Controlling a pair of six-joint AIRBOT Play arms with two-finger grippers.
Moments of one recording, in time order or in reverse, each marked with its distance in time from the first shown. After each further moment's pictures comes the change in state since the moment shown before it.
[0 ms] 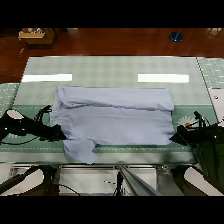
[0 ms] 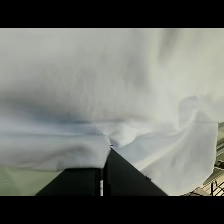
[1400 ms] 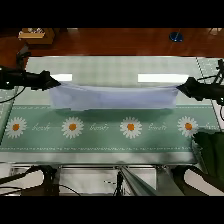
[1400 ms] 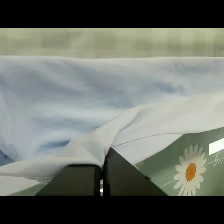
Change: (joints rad) left arm -0.076 -0.166 0.687 -0.229 0.061 -0.055; right arm 0.229 -0.074 0.454 0.314 -0.368 -0.031
